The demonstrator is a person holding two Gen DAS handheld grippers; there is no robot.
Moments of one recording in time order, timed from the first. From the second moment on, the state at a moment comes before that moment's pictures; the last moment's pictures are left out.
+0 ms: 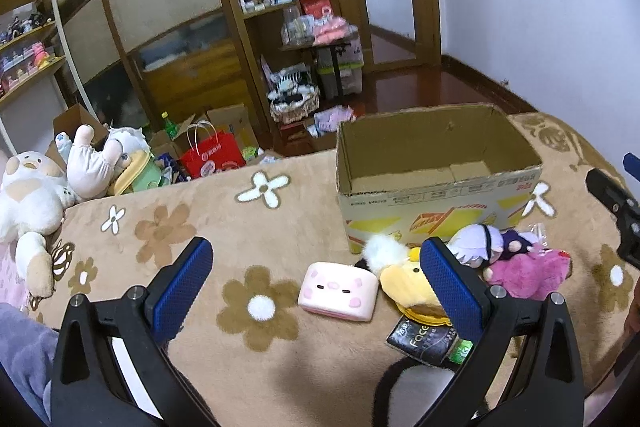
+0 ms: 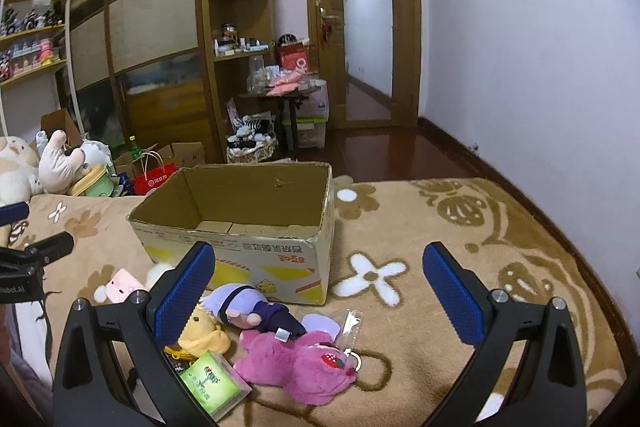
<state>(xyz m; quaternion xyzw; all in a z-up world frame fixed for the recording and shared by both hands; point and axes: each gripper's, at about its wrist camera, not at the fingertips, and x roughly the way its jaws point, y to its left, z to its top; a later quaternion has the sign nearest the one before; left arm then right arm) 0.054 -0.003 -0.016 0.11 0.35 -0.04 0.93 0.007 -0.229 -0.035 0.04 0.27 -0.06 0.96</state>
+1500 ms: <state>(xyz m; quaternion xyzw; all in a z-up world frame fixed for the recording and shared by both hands) 0.149 -0.007 -0.149 0.16 0.58 -0.08 0.80 0.079 -0.228 -0.180 0.07 0.55 -0.03 0.84</state>
